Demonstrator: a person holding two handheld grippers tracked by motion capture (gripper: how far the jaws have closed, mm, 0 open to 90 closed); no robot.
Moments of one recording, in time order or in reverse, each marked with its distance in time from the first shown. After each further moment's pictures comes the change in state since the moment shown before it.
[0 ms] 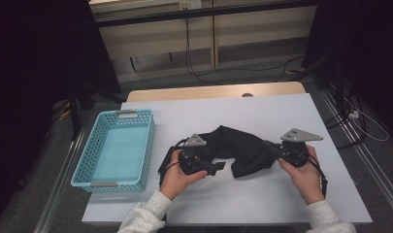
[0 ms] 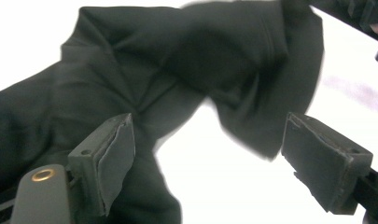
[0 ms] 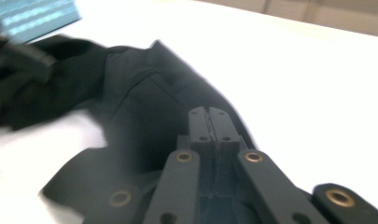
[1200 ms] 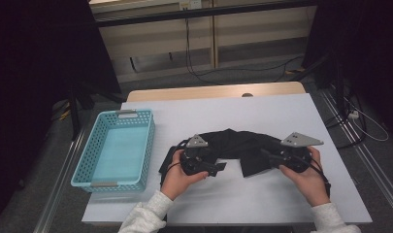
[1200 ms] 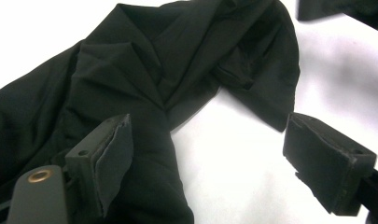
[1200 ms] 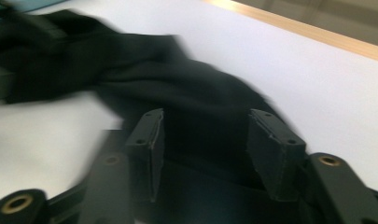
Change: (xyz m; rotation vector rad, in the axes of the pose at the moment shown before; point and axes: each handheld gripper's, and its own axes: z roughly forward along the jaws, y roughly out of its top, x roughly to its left) left arm 0.002 -0.001 0.000 0.002 0.011 0.009; right arm 0.009 -0.005 -0.007 0.032 -0.015 -0.099
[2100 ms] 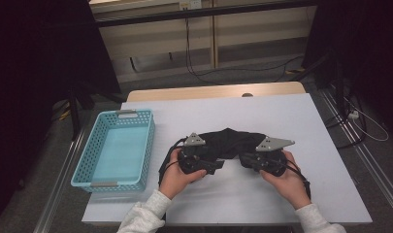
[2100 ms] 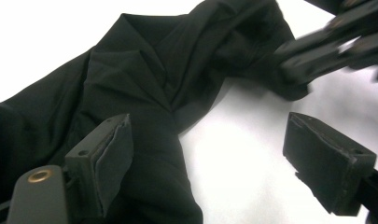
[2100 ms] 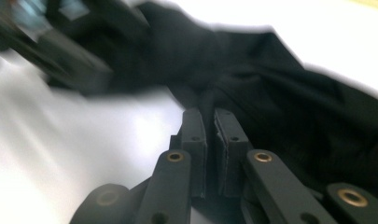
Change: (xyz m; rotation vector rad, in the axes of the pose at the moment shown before) left arm 0.005 0.002 -0.004 -0.016 0.011 -0.012; right arm 0.042 0.014 0.027 0.077 0.194 -0.025
